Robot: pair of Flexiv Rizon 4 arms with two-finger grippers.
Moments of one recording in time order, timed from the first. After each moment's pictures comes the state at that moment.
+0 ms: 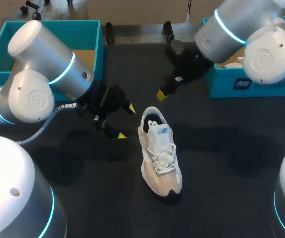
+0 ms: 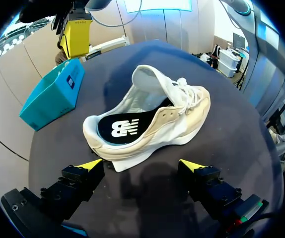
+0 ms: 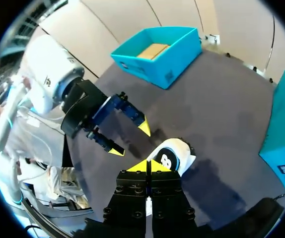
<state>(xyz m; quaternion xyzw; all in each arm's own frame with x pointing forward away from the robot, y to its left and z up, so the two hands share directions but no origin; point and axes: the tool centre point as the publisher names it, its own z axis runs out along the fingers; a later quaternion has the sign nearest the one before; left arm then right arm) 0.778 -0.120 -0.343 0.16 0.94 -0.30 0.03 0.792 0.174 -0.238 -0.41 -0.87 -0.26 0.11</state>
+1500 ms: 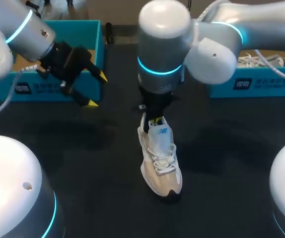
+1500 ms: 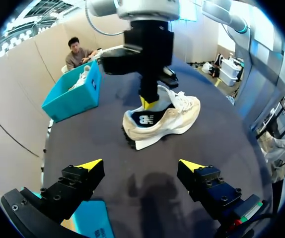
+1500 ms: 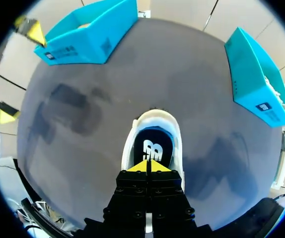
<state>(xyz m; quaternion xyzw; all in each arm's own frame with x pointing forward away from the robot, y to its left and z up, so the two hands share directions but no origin) 0.828 -0.042 -0.250 0.13 0.94 -0.32 0.02 0.768 0.195 -0.321 -0.61 -0.79 -0.05 -0.04</state>
